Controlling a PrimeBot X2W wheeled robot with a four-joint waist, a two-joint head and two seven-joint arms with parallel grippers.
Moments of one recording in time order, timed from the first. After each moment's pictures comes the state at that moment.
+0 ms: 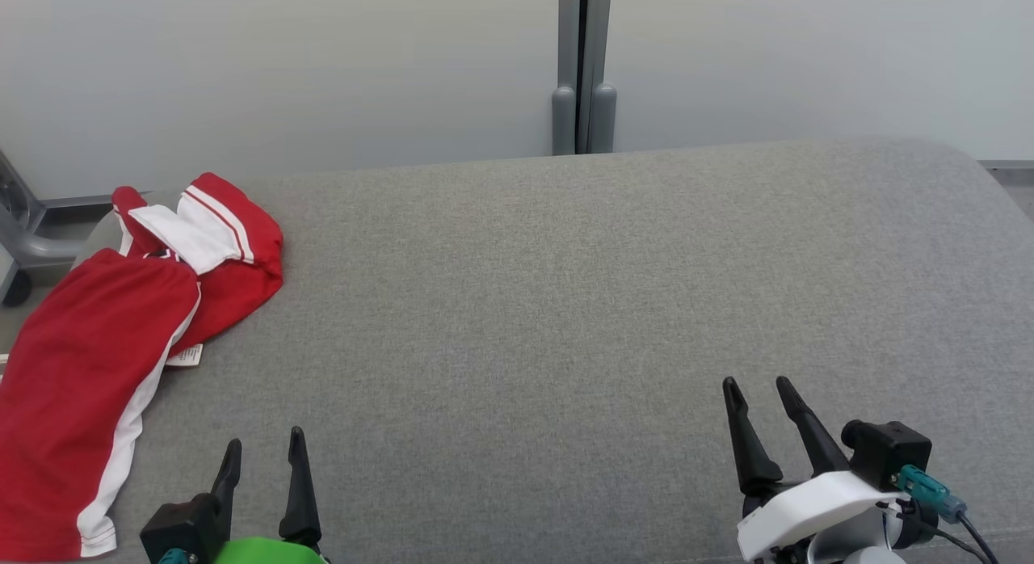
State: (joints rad) left arm 0.09 0.14 -0.15 0.18 -0.41 0.09 -0.20; right arm 0.01 -0.04 0.13 0.18 0.37 0.13 -0.18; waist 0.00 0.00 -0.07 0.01
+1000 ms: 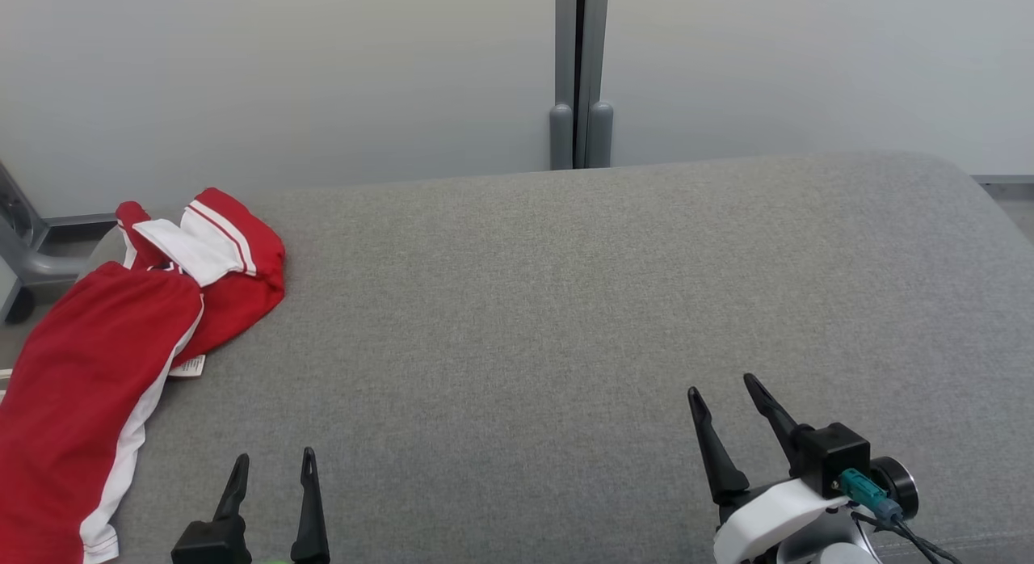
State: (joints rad) left arm 0.13 0.13 -0.16 0.15 -0.24 0.10 -0.20; right arm -0.03 -0.05 0.18 0.27 0.13 0.13 -0.25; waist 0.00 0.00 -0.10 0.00
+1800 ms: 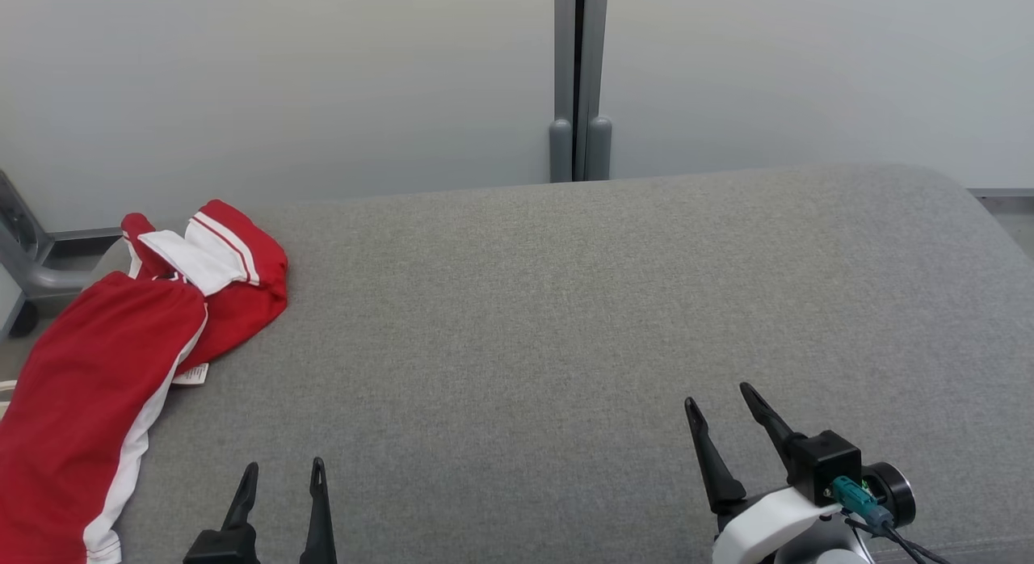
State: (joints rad) left arm 0.15 0.13 -0.18 0.14 -0.22 0.11 -0.19; right arm -0.04 -0.05 0.19 0.31 0.10 0.13 -0.26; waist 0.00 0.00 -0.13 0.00
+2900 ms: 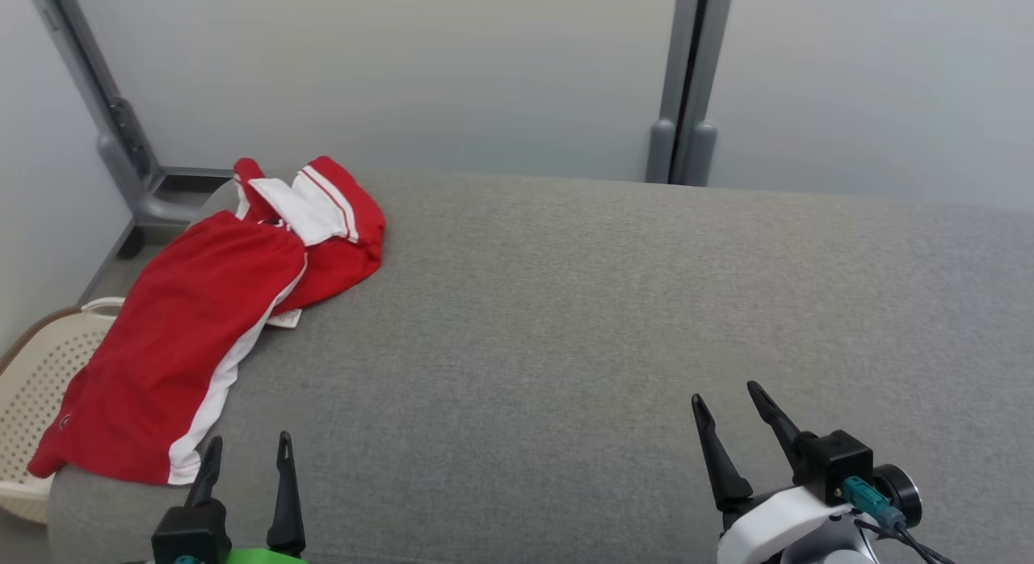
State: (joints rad) left arm 0.12 0.19 -0.17 0.12 -0.23 0.13 -0.18; right arm -0.02 -0.05 0.18 0.29 0.12 0.13 -0.26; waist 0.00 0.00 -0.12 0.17
